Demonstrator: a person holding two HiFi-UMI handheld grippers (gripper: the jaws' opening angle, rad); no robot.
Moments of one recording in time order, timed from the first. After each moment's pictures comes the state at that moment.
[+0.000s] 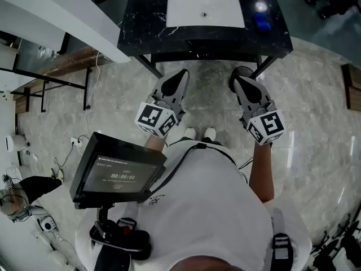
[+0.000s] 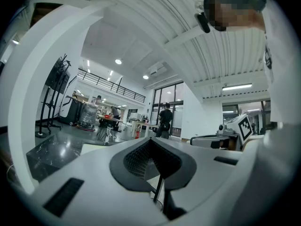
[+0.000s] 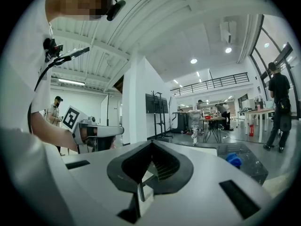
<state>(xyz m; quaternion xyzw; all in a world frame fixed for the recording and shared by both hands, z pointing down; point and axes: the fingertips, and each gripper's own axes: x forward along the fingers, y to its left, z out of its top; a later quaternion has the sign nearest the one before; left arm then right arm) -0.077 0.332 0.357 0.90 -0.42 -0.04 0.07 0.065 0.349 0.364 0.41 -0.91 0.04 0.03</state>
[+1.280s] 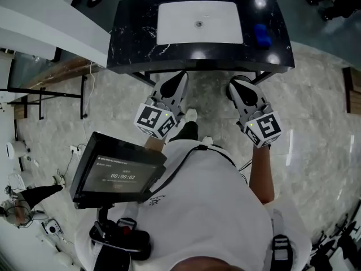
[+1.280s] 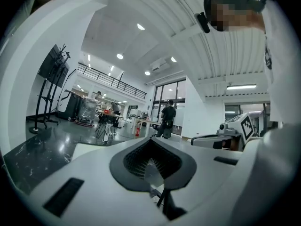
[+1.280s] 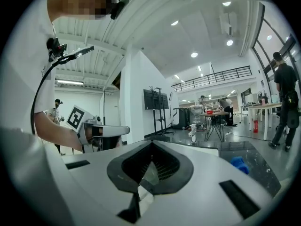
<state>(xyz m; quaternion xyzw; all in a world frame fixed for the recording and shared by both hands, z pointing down) -0.056 0.211 0.361 0.91 -0.41 -0.03 0.09 0.071 0.238 0.365 0.39 -0.92 0.05 0.05</state>
